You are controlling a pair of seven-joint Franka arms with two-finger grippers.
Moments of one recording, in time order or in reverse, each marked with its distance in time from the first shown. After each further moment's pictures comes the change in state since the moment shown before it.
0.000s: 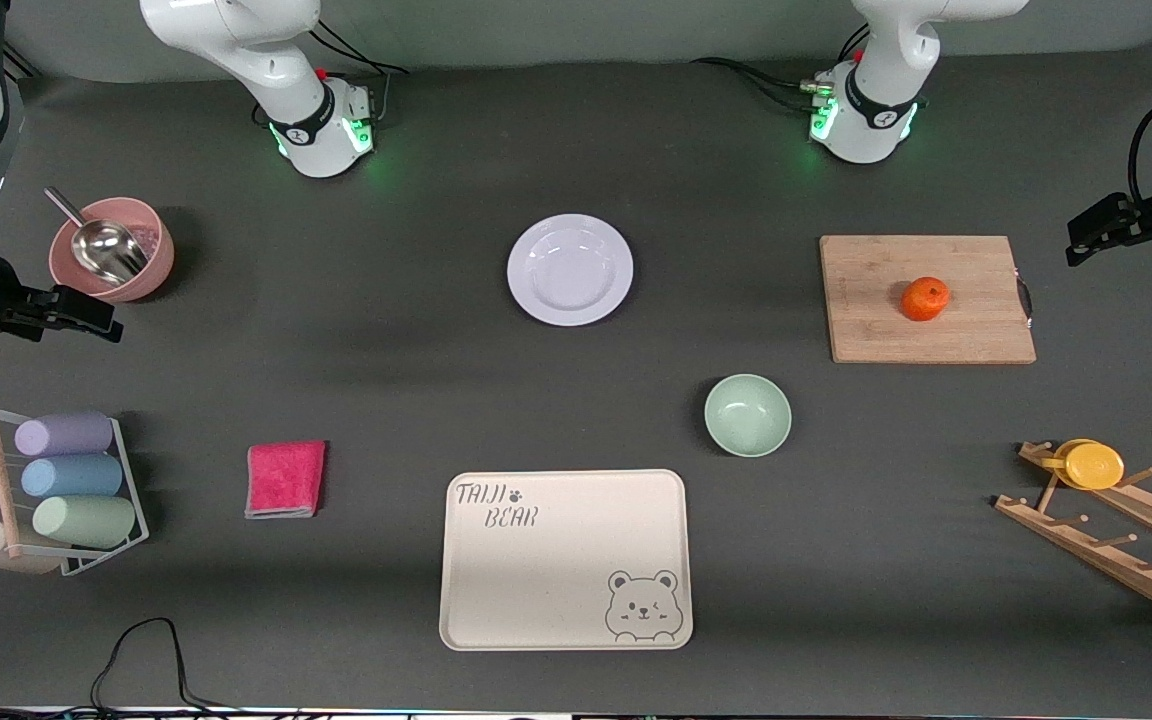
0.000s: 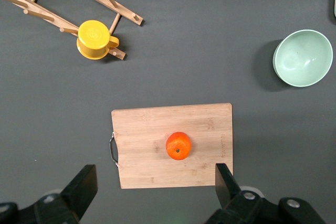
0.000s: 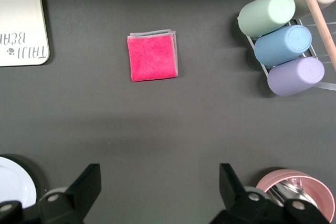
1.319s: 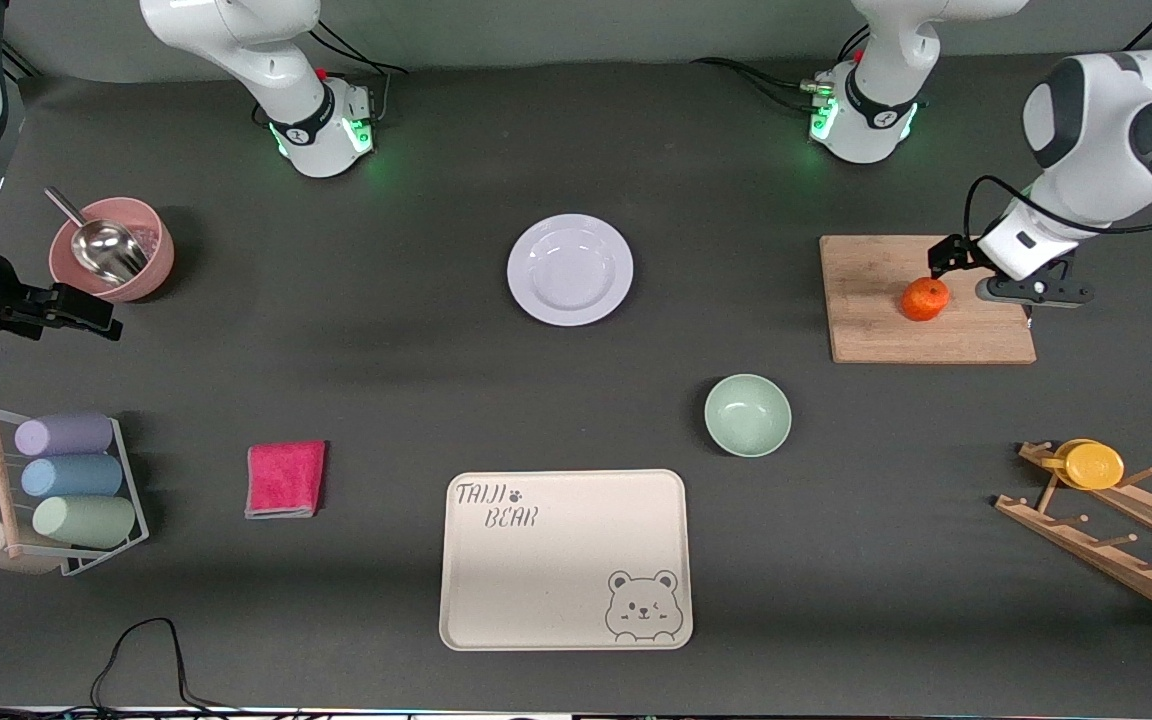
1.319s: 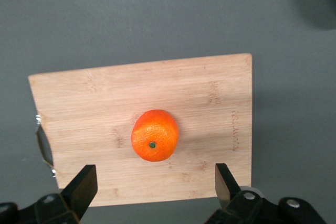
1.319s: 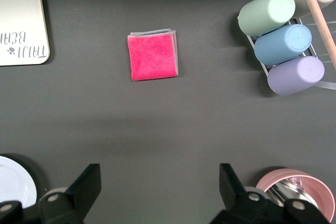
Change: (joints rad) left arm 0.011 -0.082 -0.001 -0.733 -0.010 0.563 0.002; right arm 0.000 -0.006 0.000 -0.005 0.000 -0.001 0.000
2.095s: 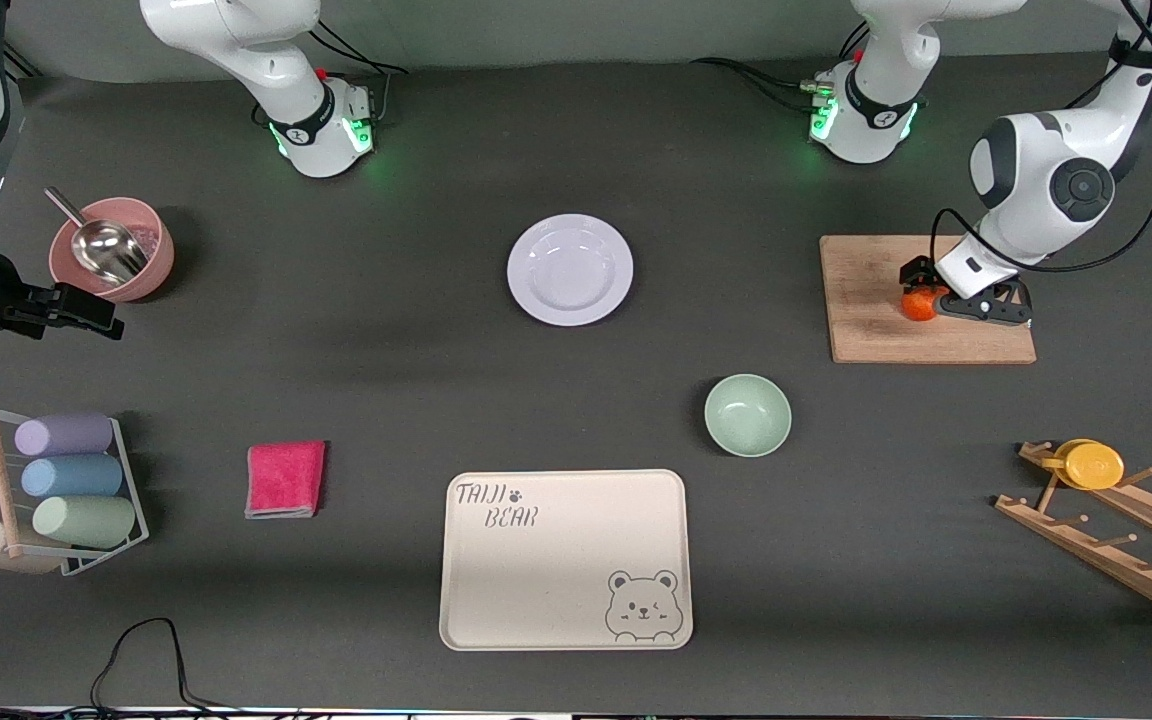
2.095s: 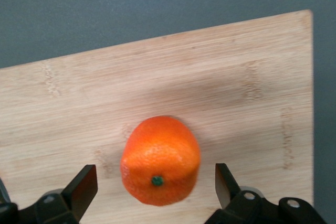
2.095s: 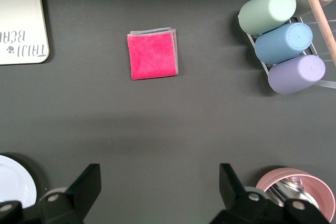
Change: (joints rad) left arm 0.047 0.216 0.001 -0.121 0.001 0.332 0.132; right arm 0.000 -0.002 0.000 -0.005 0.000 0.000 0.000
